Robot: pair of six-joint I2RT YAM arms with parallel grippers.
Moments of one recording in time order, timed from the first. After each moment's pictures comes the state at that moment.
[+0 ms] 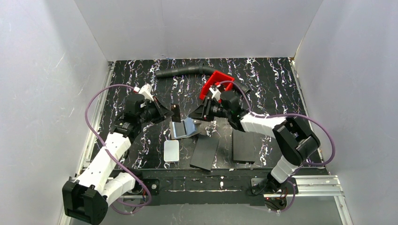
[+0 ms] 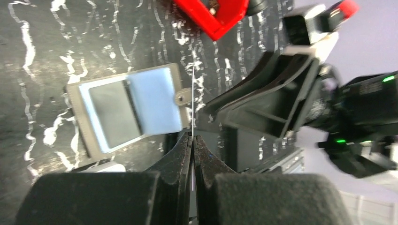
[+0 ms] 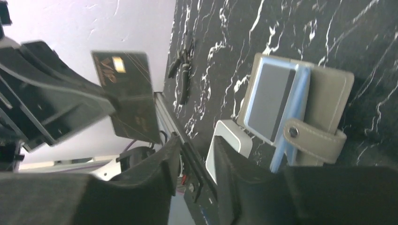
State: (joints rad) left arm -0.30 0.98 0.77 -0.32 0.34 -0.73; right arm 0.70 1.65 0.79 0.56 -0.52 1.09
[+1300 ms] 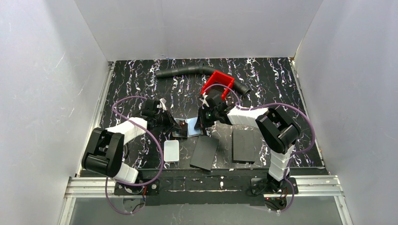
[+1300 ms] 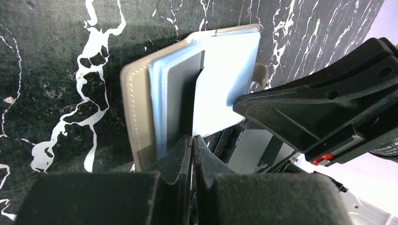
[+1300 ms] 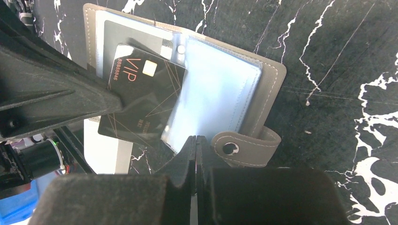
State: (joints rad) left arm -0.29 1.47 0.68 -0.14 0.46 -0.73; right arm 0.75 1.87 1.08 -0.03 -0.38 0.57
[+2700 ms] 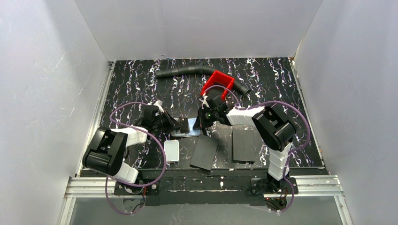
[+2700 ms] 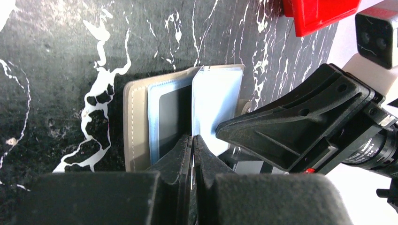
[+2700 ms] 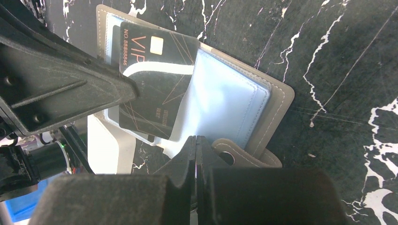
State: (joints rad) left arm -0.30 1.51 0.50 0.30 0.39 -0.88; right arm 0.73 1.92 1.06 0.07 -0.43 0.60
